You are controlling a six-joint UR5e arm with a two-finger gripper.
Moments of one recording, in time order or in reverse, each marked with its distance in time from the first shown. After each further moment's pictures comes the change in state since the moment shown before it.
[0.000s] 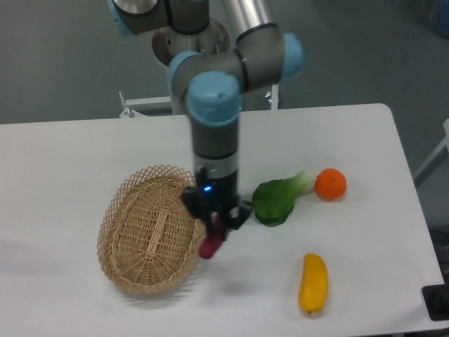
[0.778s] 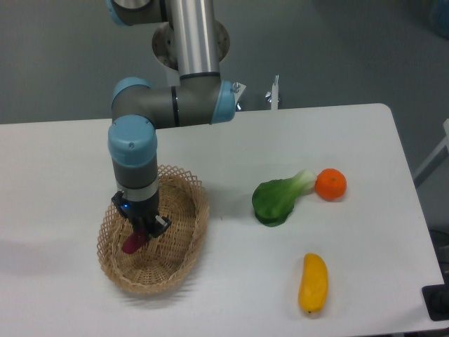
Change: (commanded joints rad) arm -0.114 -0.055 -0.074 0.002 0.005 0.032
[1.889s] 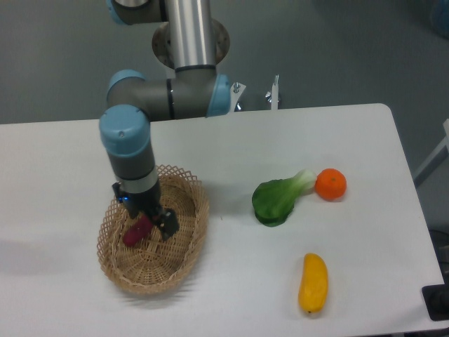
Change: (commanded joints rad) arm 0.103 0.077 0.079 0.021 0.087 0.034
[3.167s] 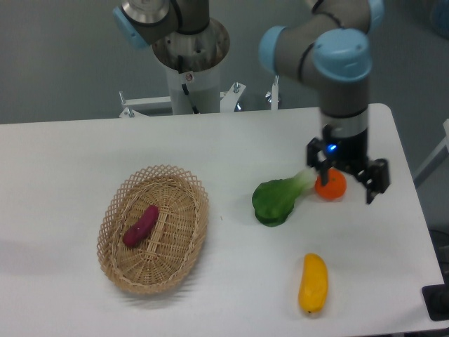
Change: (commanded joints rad) arm 0.606 0.069 0.140 -0.153 -0.041 0.866
